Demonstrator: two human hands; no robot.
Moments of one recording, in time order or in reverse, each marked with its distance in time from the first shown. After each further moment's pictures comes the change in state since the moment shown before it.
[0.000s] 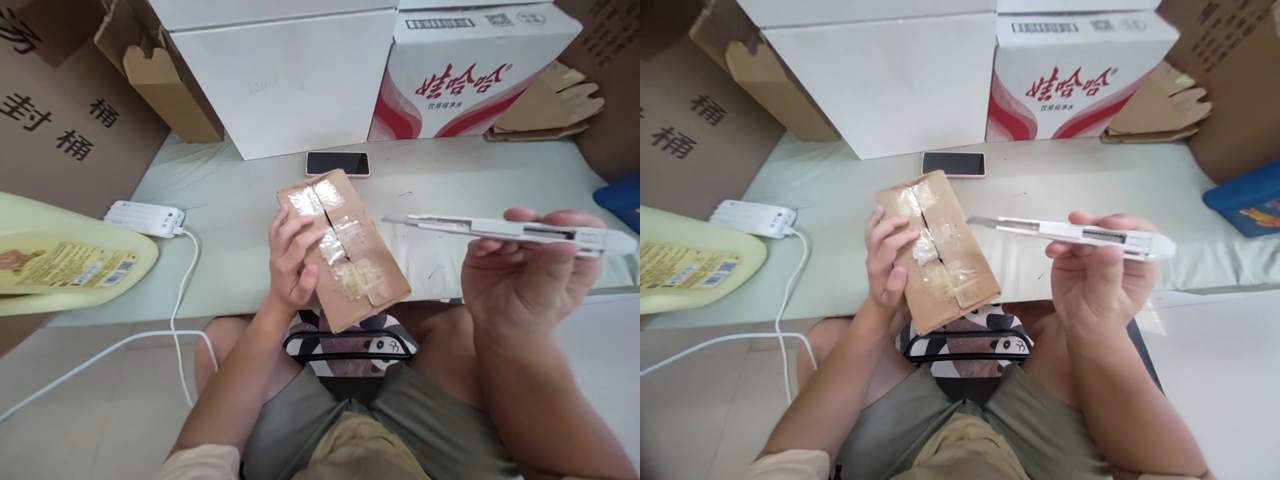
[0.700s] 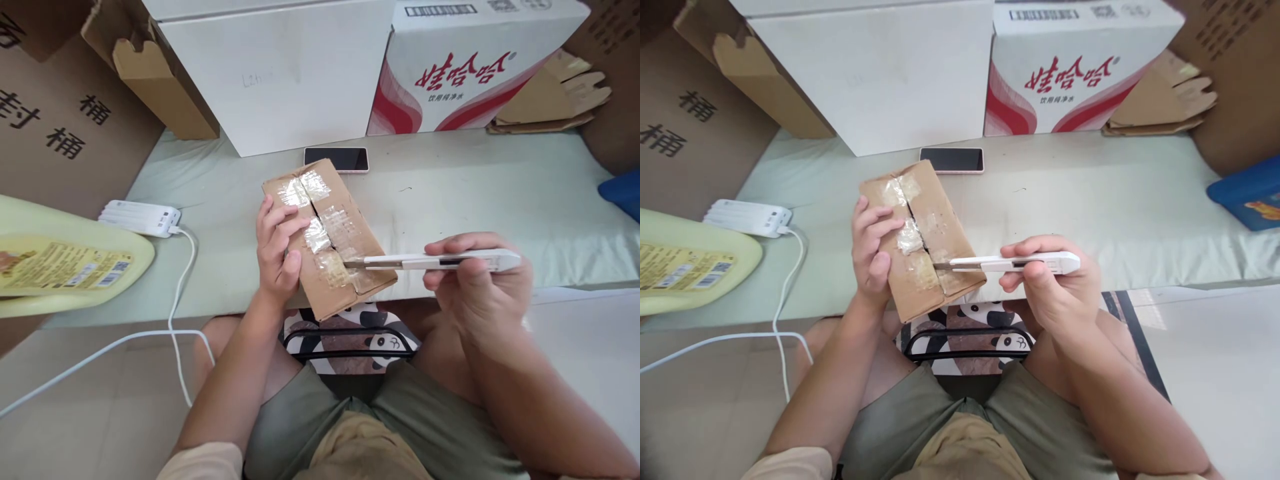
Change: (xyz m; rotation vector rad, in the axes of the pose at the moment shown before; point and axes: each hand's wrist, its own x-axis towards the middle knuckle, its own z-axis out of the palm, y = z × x) left_hand 0.003 -0.017 -0.006 -0.043 0.016 -0.051; right_hand -0.026 -0.006 0.007 -0.055 -0.159 0.363
